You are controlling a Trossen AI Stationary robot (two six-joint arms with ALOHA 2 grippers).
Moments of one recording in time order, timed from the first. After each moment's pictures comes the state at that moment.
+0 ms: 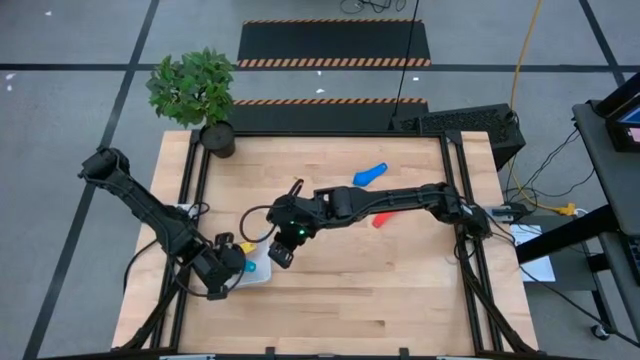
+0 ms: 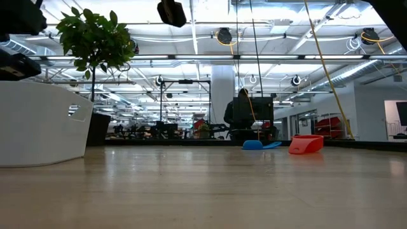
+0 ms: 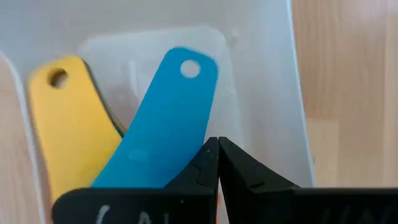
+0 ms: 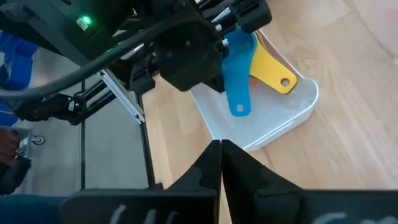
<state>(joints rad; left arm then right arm) -0.72 1.17 0.65 -0.66 -0.13 -0.74 0.12 2.19 2.24 -0.78 -0.20 0.69</state>
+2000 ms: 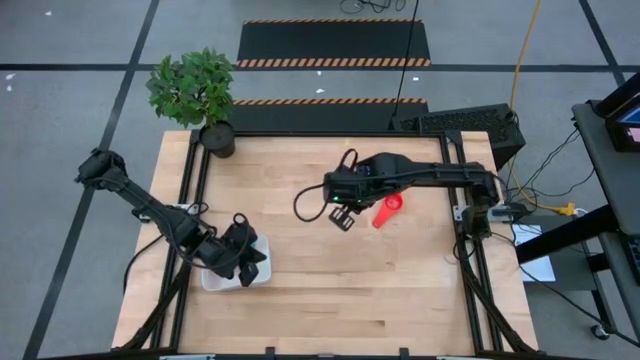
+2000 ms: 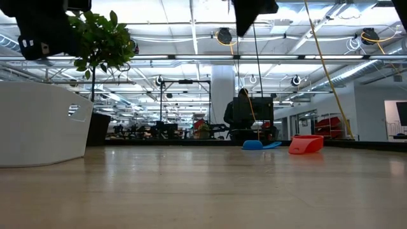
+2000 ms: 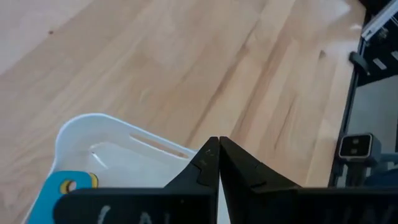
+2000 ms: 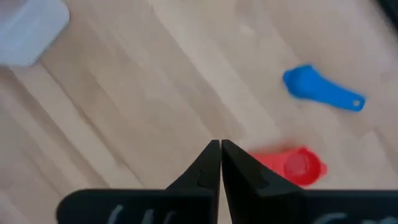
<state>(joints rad) -0.59 1.16 0.78 -0.52 -0.37 -1.10 0.05 1.90 2.08 -1.55 0.21 0.69</state>
